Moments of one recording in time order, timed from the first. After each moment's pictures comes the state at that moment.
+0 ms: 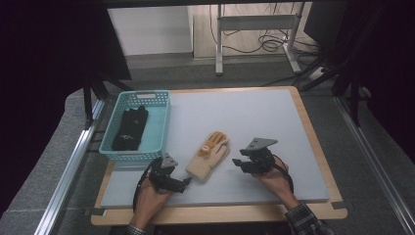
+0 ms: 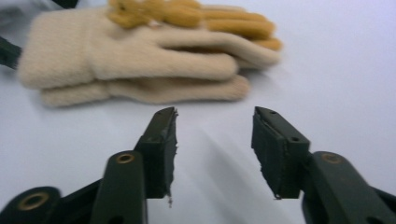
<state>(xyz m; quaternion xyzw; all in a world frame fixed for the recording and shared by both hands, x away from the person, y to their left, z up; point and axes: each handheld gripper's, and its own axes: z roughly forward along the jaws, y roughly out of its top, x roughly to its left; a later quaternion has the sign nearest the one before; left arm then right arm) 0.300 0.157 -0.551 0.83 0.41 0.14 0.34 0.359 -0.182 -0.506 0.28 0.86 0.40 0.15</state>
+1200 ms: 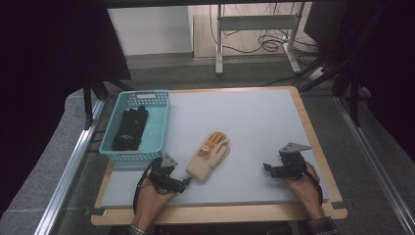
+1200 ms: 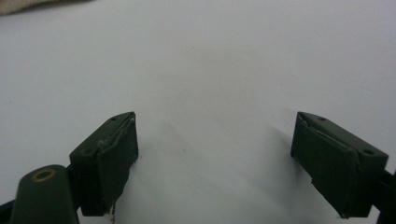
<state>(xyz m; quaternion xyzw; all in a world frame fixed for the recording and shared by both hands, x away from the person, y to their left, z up) 0.300 0.158 -0.551 0.84 0.40 0.14 0.35 0.360 -0.275 -0.530 0.38 0.83 0.35 0.19</state>
